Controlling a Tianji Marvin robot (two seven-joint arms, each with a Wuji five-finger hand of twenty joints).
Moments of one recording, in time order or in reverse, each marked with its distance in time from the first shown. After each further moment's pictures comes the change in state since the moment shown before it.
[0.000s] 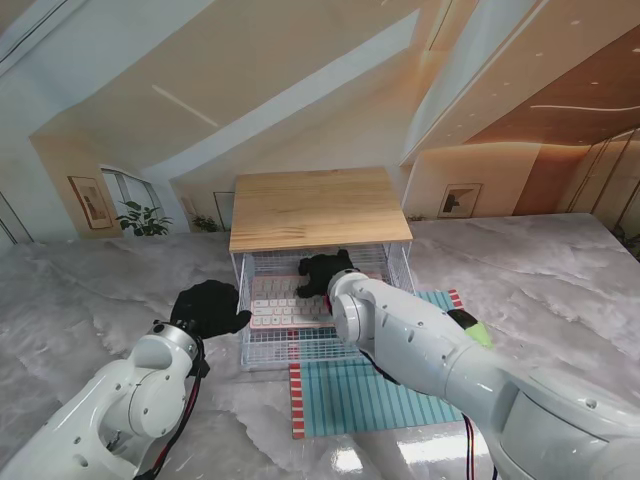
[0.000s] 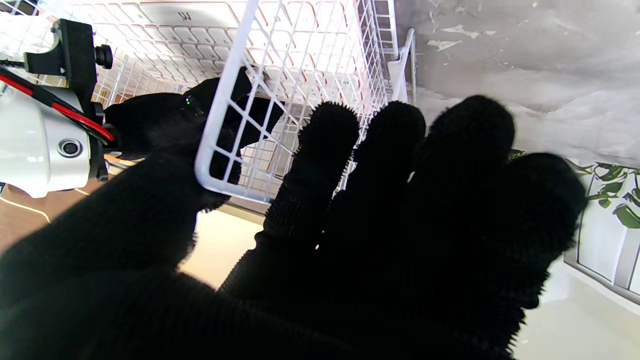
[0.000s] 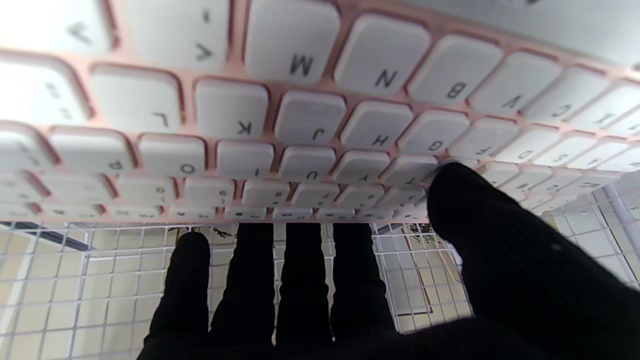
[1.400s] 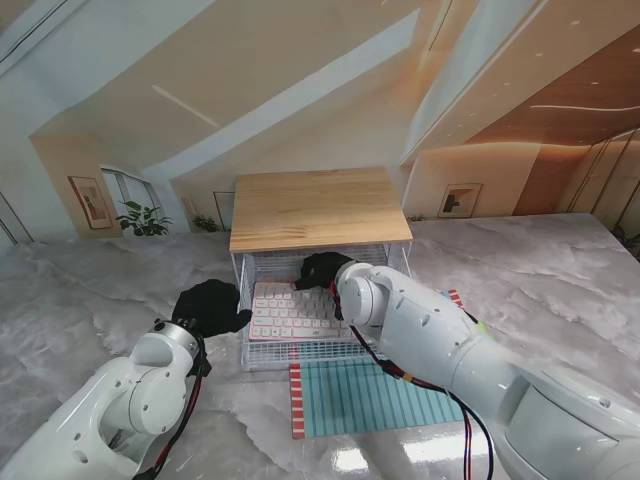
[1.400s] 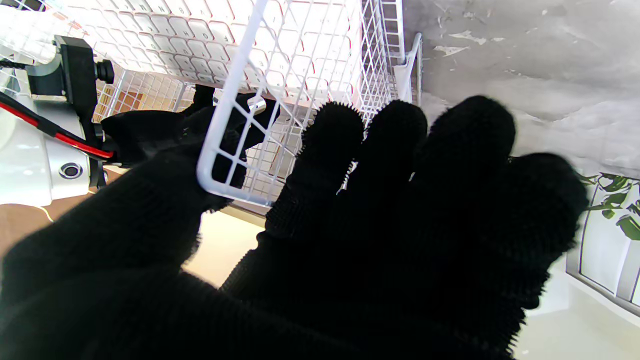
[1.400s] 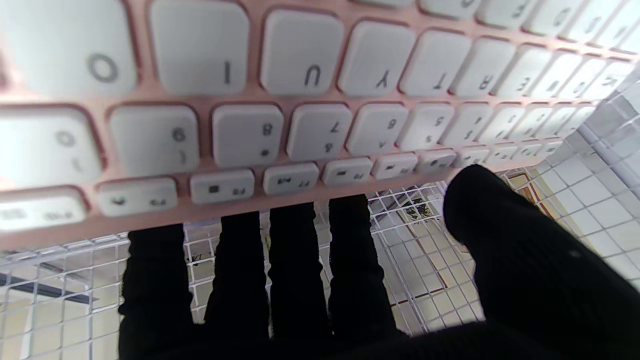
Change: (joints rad) left arm -0.011 0.001 0.006 0.007 -0.030 0.000 -0.007; right arm 0.001 0.020 0.091 -0.012 0.148 -0.066 0.083; left_hand 0.011 -0.001 0.018 -0.010 0.007 0.021 0.026 -0.018 0.011 0.000 0.002 0.000 0.002 0.000 0.004 0.000 0.002 0.001 0.009 -0.017; right_hand -0.051 0.005 -0.033 -0.002 0.171 0.015 -0.012 0.186 0.294 0.120 0.391 0.287 0.165 0.125 -0.063 -0.057 0.458 0.286 0.201 0.191
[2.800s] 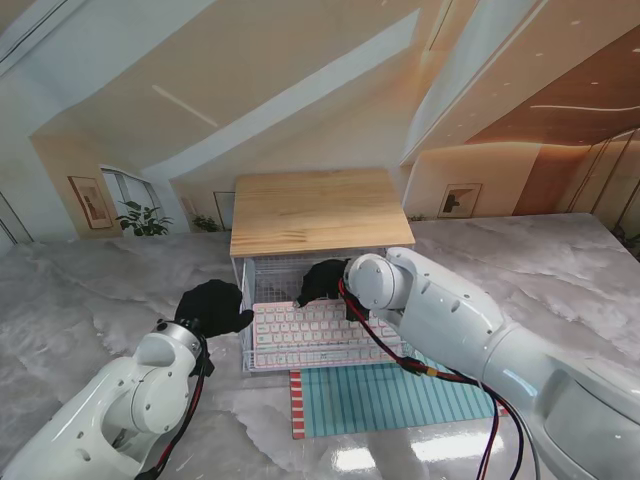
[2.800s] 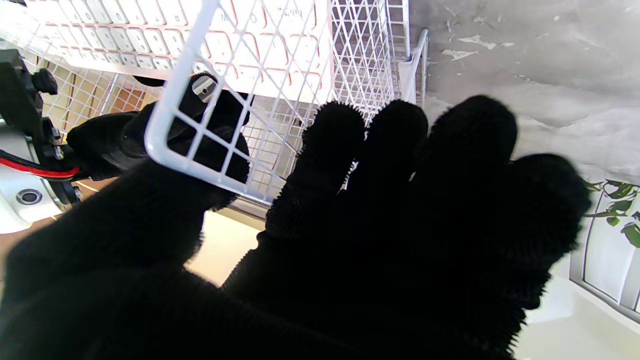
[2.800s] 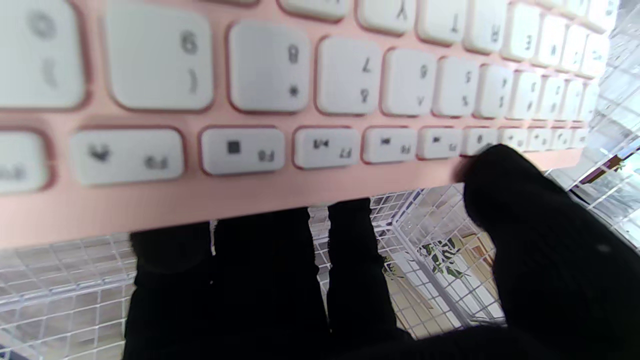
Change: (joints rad) left arm -0.010 -0.001 0.014 0.011 -0.020 0.002 0.011; right arm 0.032 0.124 -0.010 -0.178 0.064 -0.032 0.310; left_hand 0.015 -0.011 0.000 -0.001 0.008 0.003 0.012 -0.002 0.004 0.001 0.000 0.000 0.008 0.000 0.001 0.000 0.007 0.004 0.002 -0.001; right_hand -0.014 -0.129 -0.002 -0.007 0.145 -0.002 -0.051 -0.010 -0.041 0.039 -0.040 -0.083 0.337 -0.048 0.747 0.278 0.421 -0.231 0.486 0.204
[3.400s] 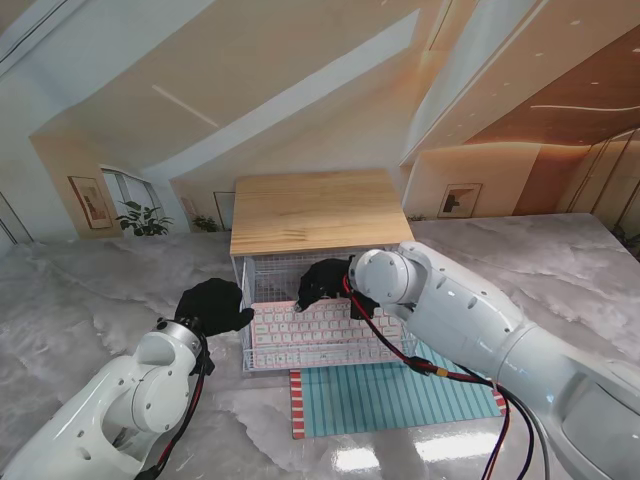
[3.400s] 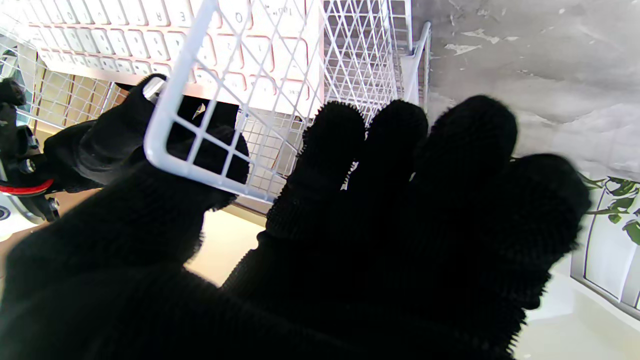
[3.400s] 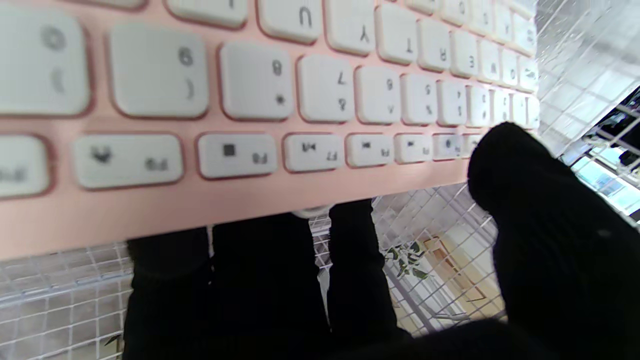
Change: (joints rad) left arm -0.004 -0.001 0.001 0.001 -0.002 0.000 0.008; right arm -0.009 0.057 0.037 -0.087 0.038 -0.055 0.082; left_hand 0.000 0.000 0.000 -0.009 -0.001 0.002 -0.002 0.000 0.000 0.000 0.000 0.000 0.000 0.000 0.001 0.000 0.001 0.000 0.000 0.000; right_hand 0.057 -0.087 -0.049 0.011 0.018 -0.009 0.001 0.070 -0.004 -0.005 -0.033 0.010 -0.004 0.012 -0.062 -0.002 -0.023 0.031 0.023 0.046
